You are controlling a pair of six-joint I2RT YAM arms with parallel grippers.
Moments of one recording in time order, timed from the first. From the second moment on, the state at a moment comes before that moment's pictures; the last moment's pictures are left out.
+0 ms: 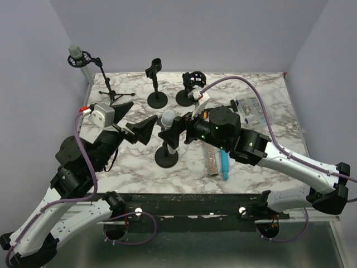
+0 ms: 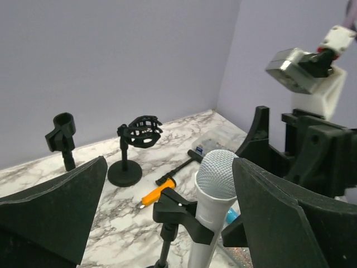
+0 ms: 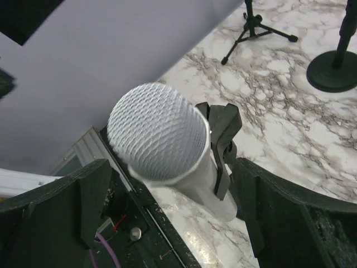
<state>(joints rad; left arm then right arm) -0.79 0.62 1.06 -0.19 -0.12 -0.09 1.09 1.28 1.33 -0.23 0.13 0.39</state>
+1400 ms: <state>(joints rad) -0.60 0.61 0.94 -0.27 -0.04 -0.26 0.94 1.30 1.32 -0.19 -0.13 -0.04</state>
